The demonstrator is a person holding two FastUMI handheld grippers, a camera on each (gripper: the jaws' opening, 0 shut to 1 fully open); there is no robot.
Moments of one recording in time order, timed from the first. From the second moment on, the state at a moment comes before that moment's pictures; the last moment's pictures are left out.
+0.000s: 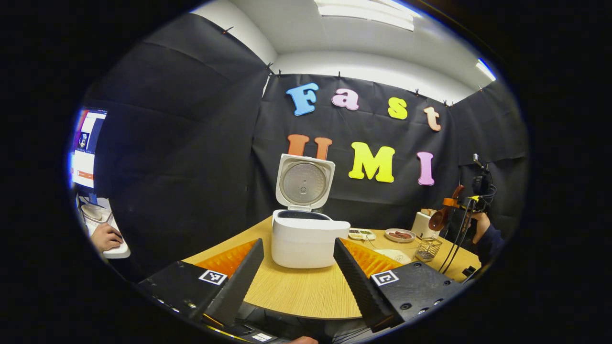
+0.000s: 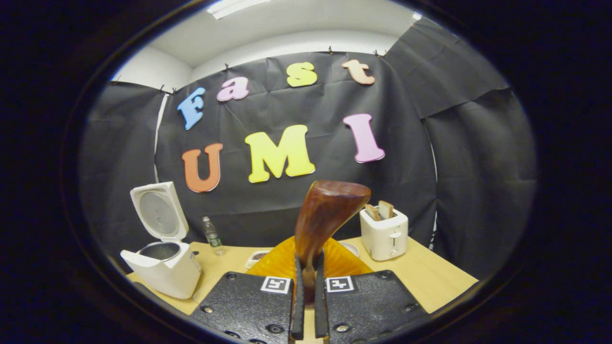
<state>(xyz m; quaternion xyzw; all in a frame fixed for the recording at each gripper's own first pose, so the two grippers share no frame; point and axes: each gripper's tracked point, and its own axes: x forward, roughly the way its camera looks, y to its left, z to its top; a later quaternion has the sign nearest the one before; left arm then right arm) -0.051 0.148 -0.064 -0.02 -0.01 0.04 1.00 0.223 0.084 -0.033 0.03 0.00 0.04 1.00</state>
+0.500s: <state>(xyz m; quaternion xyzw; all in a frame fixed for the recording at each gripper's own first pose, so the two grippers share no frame) -0.047 0.133 -0.062 0.00 0.00 0.02 1.00 0.247 0.185 -0.117 -0.05 0.05 0.11 0.99</state>
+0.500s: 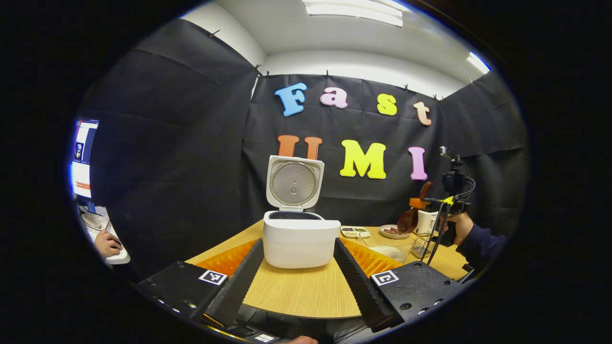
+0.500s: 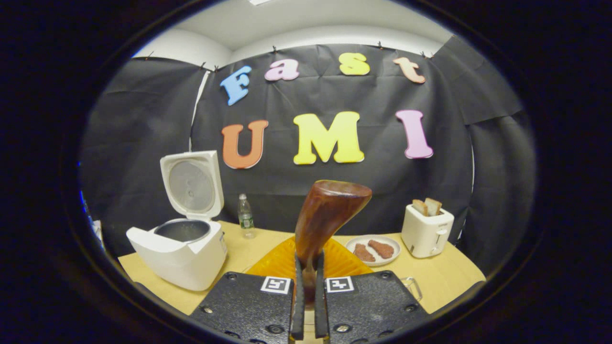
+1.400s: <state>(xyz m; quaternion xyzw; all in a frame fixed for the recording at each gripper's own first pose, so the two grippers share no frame) -0.036 0.135 -0.078 0.01 0.01 0.02 1.00 0.286 0.190 -0.227 -0.03 0.17 0.09 0.98</state>
